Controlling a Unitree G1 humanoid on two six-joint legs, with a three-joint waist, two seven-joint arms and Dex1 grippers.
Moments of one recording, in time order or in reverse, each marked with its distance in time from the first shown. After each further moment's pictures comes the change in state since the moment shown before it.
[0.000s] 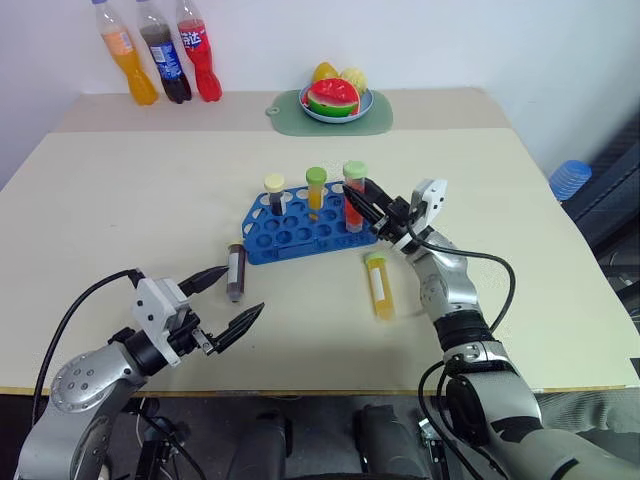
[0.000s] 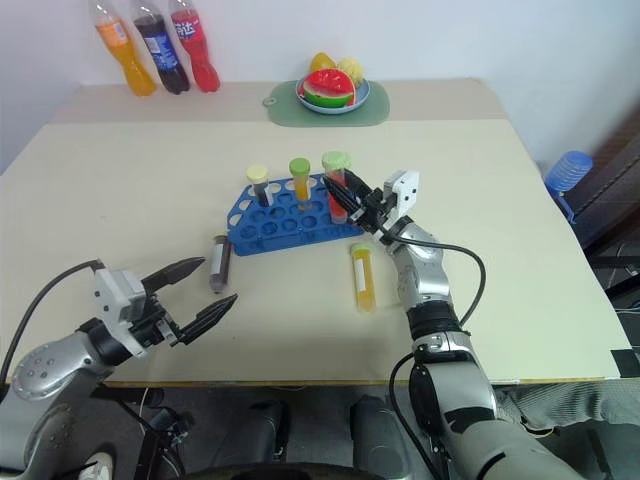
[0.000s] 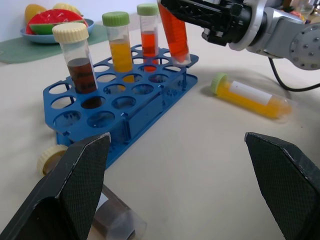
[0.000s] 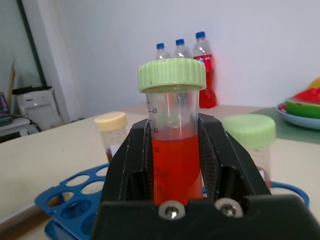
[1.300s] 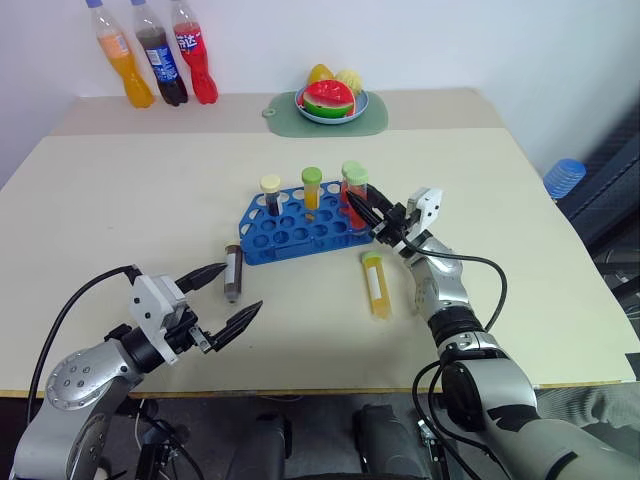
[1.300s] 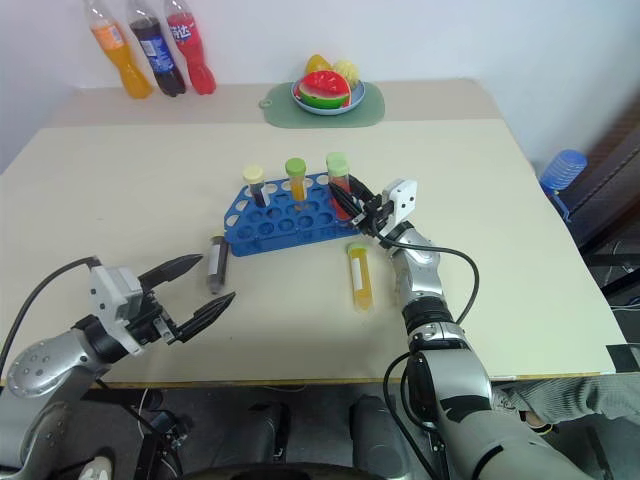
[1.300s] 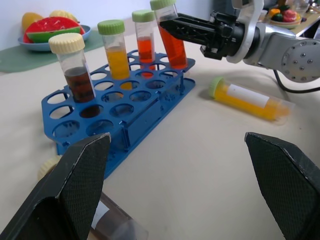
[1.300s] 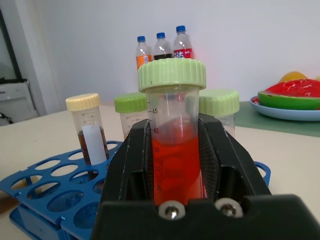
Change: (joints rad) left arm -0.015 0.010 0.012 0.003 -0.001 0.001 -0.007; right arm -0.047 0.016 -0.046 0.215 -0.045 -0.151 0.017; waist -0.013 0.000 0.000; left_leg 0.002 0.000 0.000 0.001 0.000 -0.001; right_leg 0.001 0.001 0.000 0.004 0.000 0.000
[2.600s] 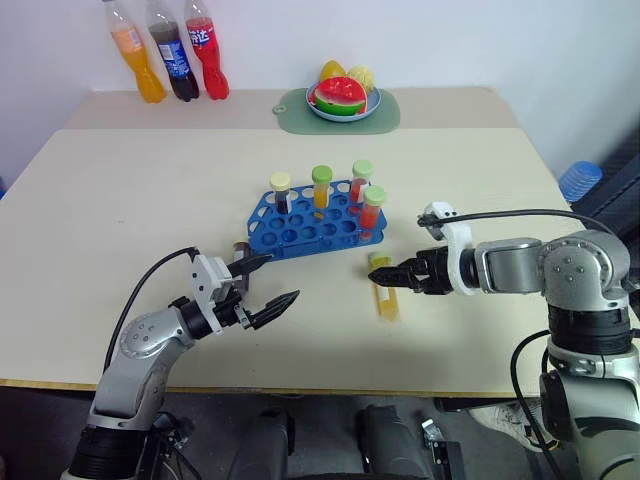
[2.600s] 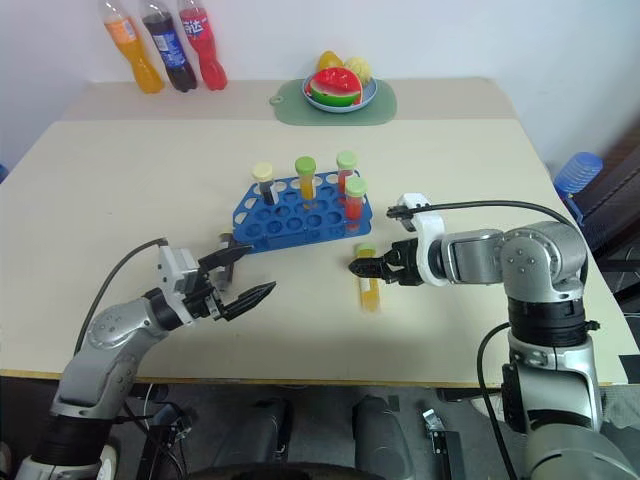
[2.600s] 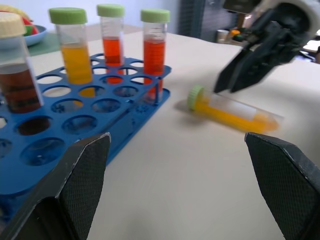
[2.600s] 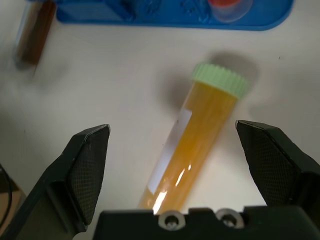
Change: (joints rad) left arm -0.291 -0.114 -0.211 0.317 0.065 -0.076 -0.155; right arm 0.068 -0.461 0.036 -0.982 0.771 2.037 -0.807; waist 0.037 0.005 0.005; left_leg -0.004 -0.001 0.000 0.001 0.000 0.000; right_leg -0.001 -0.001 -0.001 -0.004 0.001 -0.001
